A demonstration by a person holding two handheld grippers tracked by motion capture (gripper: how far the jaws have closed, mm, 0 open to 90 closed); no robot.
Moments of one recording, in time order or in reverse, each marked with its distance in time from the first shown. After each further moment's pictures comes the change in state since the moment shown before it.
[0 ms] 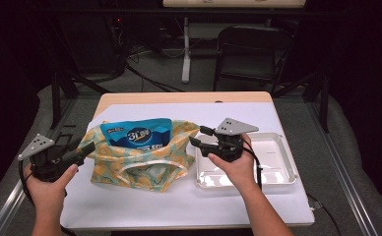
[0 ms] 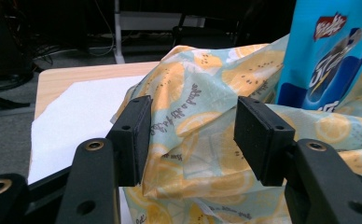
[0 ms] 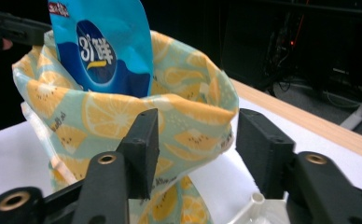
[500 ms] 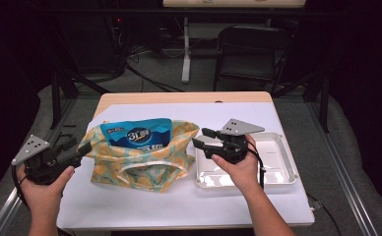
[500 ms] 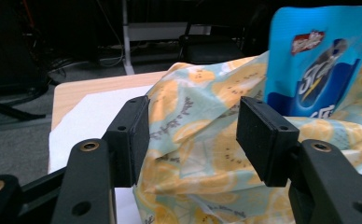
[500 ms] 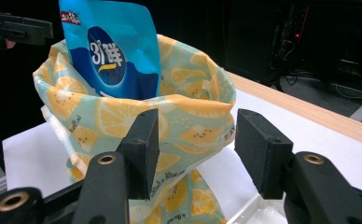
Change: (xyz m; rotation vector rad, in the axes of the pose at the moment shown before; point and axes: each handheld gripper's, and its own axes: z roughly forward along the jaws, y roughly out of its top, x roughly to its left) left arm -0.011 0.006 -0.012 -0.026 0.022 0.052; right arm 0.002 0.002 -0.012 0.007 0.020 0.049
